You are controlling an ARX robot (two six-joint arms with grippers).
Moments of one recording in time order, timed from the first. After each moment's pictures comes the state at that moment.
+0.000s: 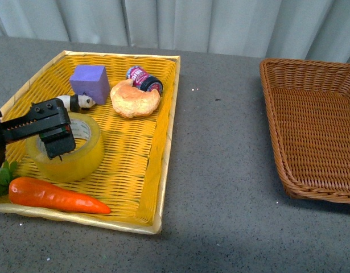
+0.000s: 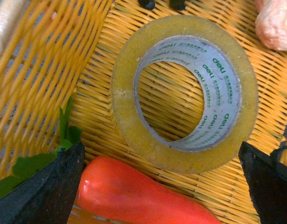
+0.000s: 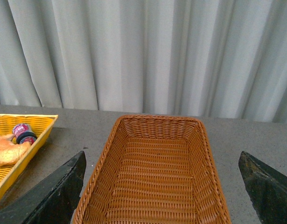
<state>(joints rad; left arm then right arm) -0.17 1.72 0.57 0.28 -0.22 -0.48 0.00 0.00 0.01 0.00 0.00 -0.01</state>
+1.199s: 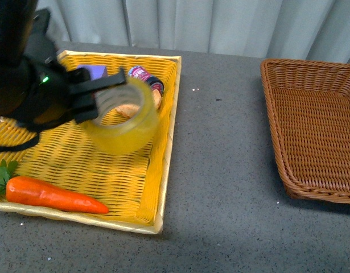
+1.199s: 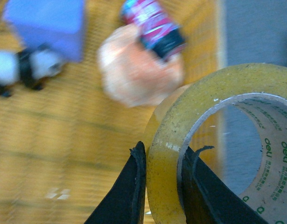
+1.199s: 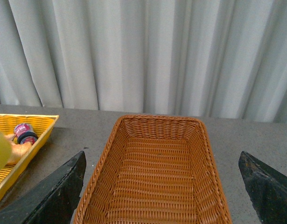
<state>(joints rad) -0.34 1.80 0.88 0.24 -0.14 -0.44 0.00 0.00 0.01 0.00 0.00 -0.01</state>
